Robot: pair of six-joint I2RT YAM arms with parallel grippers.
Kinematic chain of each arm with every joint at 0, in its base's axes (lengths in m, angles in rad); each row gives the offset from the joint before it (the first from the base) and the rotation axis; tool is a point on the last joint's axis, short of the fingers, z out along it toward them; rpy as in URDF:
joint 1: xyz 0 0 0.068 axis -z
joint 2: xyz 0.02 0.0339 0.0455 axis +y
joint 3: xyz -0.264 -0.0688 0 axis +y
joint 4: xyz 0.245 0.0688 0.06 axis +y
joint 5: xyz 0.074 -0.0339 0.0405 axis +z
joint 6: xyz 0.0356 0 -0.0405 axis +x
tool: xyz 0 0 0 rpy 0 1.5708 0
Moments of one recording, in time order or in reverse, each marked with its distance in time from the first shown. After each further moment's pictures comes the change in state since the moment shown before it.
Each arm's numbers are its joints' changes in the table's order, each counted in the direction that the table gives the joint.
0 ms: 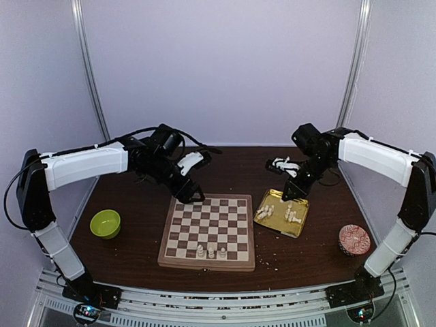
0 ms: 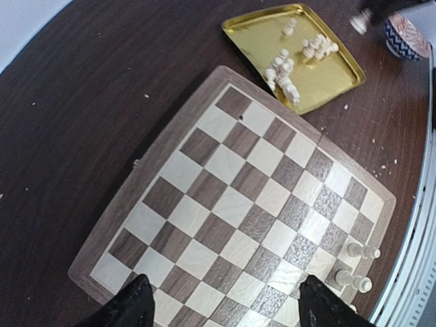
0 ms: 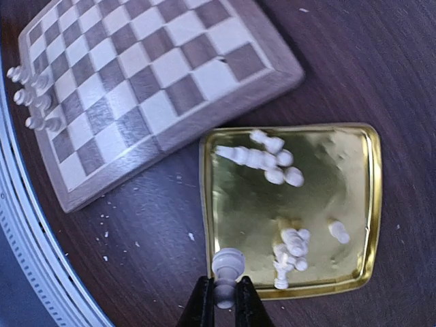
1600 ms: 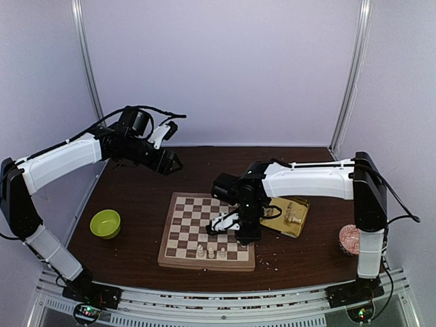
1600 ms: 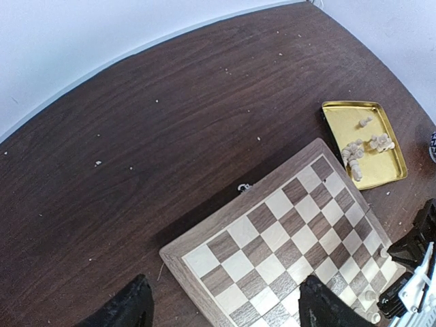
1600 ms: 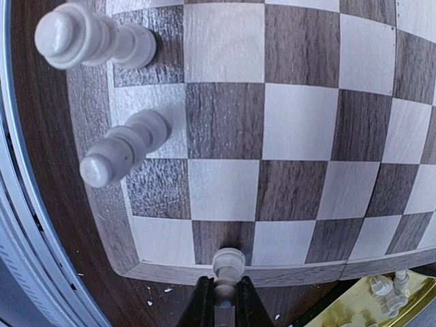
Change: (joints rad) left arm -0.200 -0.144 0.014 -0.060 0.071 -0.175; right arm -0.575 0.392 -0.248 0.124 -0.247 -0.049
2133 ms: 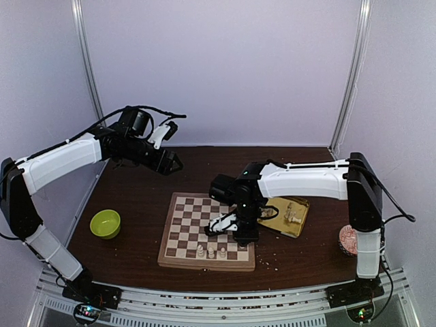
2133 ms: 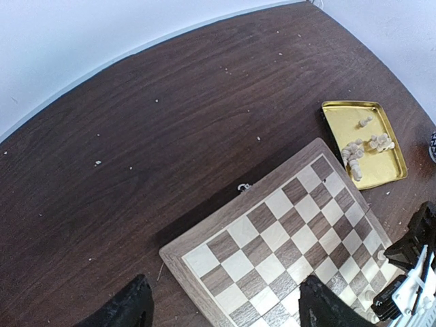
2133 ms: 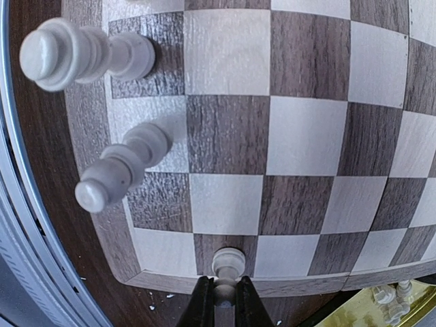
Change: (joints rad) left arm 0.000 0.000 0.000 0.001 0.000 0.000; right arm 0.000 0.039 -0.034 0.016 0.016 0.001
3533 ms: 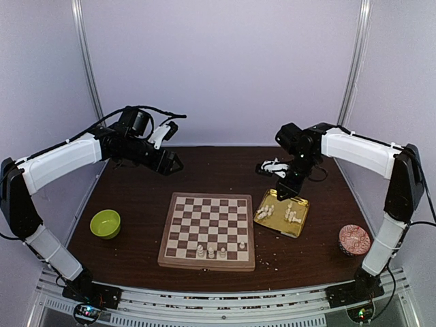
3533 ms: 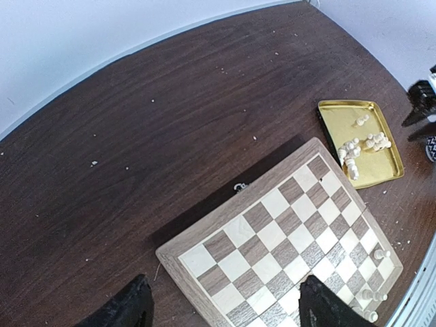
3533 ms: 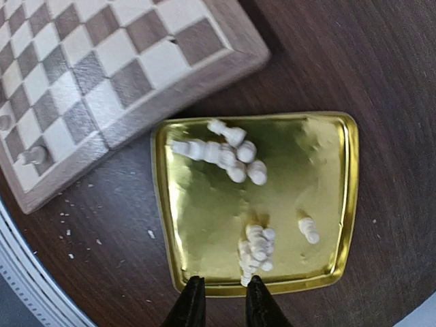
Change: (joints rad) left arm 0.000 0.000 0.000 0.001 -0.013 0.000; right arm 0.448 -0.291 0.116 -0.042 0.068 0.015
